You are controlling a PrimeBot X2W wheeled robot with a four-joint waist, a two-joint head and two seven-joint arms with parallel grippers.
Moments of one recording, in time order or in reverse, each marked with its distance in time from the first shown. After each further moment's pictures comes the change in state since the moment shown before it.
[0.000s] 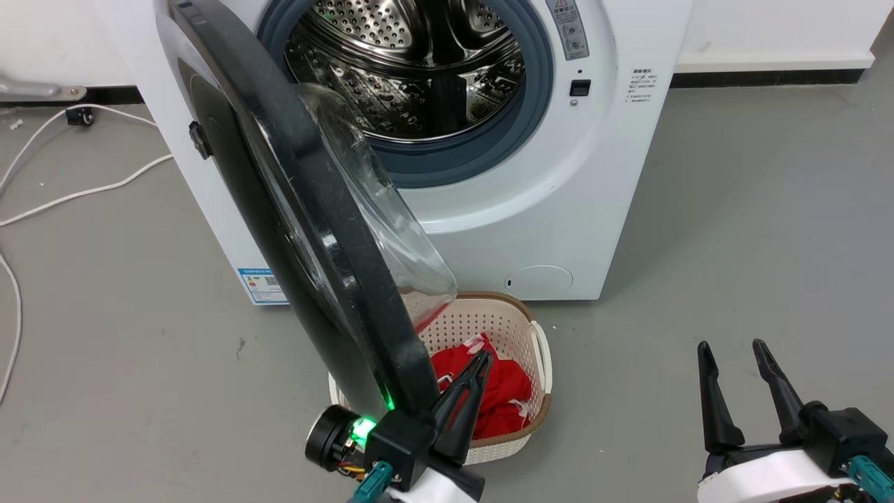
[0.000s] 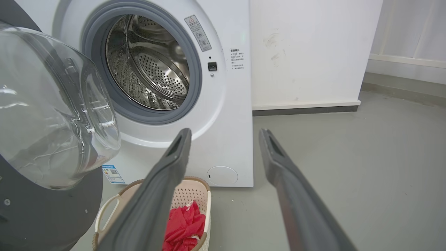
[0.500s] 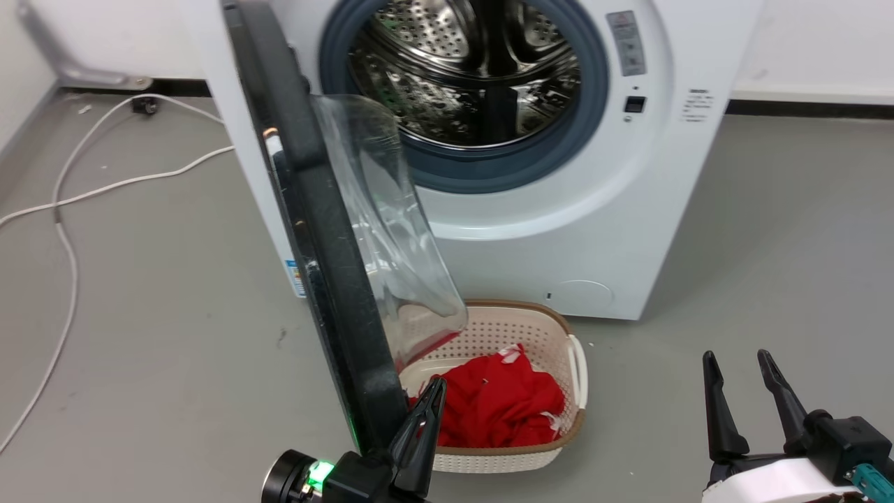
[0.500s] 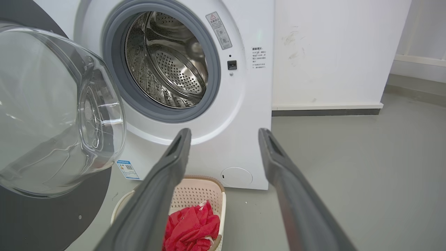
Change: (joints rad) left arm 0.138 0.066 0.030 -0.139 0.000 0.066 0.006; right arm 0.018 0.000 -0.012 0.004 0.006 0.000 0.004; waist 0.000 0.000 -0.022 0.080
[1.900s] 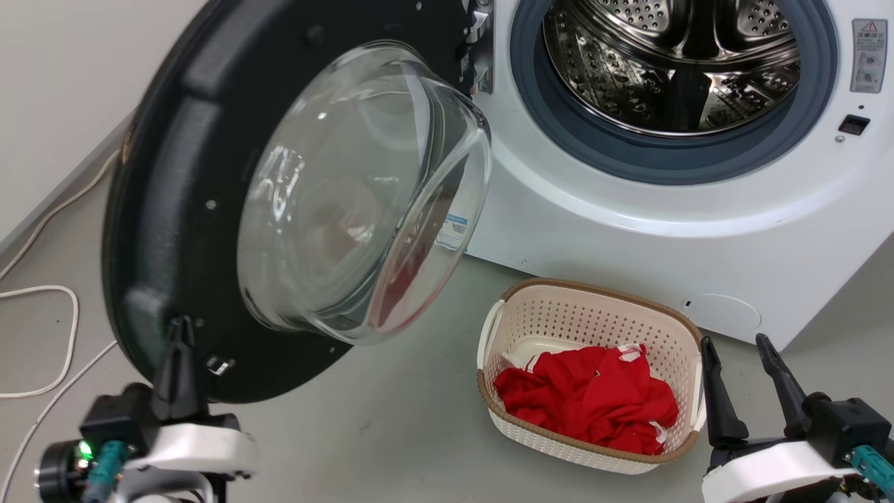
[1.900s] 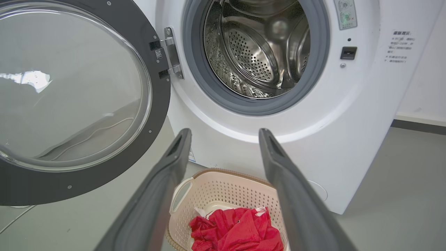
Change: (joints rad) left arm -0.039 0.134 0.379 0.022 -0.142 0.137 -0.006; right arm -0.019 0.000 0.000 -0.024 -0.016 0.000 0.041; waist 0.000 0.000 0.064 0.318
